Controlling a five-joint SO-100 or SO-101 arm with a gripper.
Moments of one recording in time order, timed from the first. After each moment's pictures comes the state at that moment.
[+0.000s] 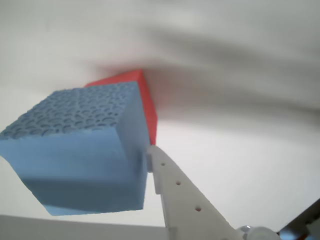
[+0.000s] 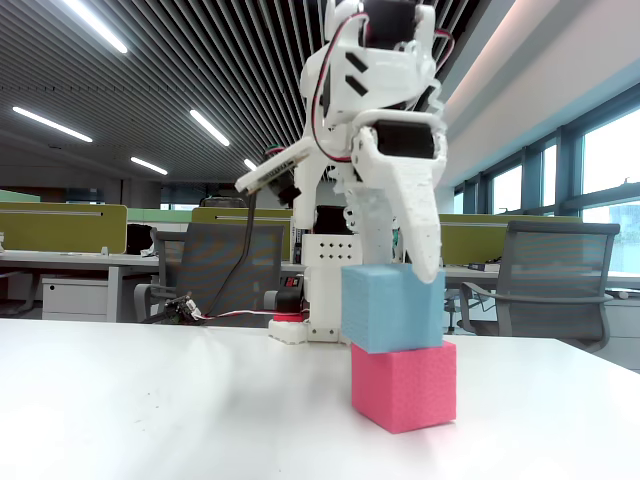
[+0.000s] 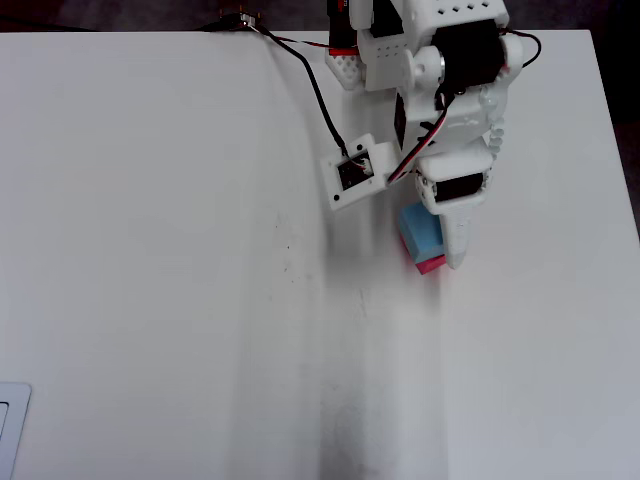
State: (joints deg) arm -5.4 93.9 98.1 67.1 12.6
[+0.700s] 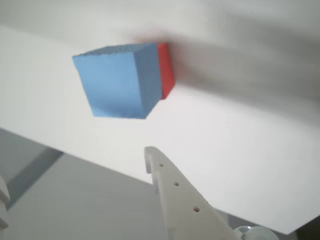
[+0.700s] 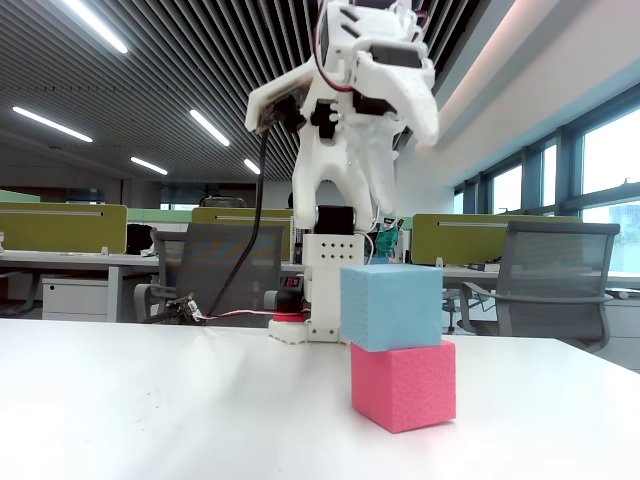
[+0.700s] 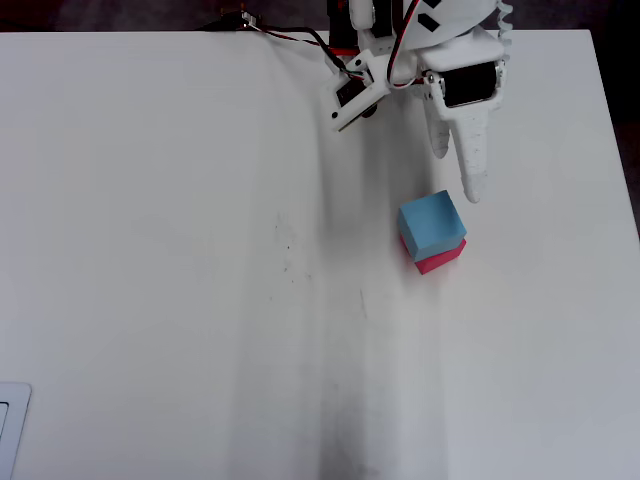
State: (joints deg) arm -6.9 121.6 105.9 69.3 14.4
